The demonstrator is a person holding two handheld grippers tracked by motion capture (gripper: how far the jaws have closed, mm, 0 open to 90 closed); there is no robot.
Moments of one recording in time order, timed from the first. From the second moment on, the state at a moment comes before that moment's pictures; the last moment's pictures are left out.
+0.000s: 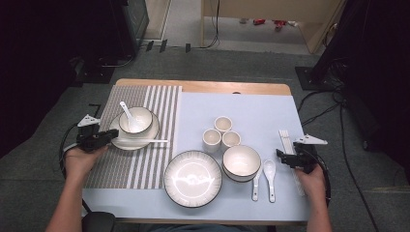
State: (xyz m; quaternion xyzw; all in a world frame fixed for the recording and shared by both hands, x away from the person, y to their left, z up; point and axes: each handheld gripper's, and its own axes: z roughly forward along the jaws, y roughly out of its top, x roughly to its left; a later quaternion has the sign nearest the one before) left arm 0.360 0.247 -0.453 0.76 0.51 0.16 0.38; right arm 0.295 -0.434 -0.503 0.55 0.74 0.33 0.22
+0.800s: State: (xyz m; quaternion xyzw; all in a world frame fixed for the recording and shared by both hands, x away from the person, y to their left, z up) left arm 0.342 0.238 -0.436 0.77 0.47 0.13 0.40; right arm 0.295 -0.434 -0.503 0.55 0.74 0.33 0.22
